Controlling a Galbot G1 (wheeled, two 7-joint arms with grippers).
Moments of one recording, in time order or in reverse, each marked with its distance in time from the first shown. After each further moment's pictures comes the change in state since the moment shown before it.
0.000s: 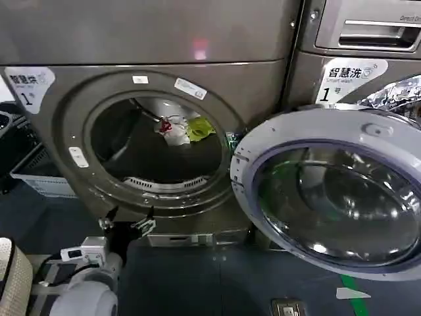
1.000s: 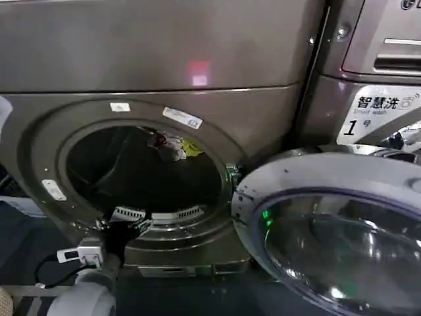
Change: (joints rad) left arm -0.002 0.001 0.001 0.008 -0.002 0.000 0.013; right arm 0.007 0.013 -0.009 0.005 -0.003 0.002 0.001
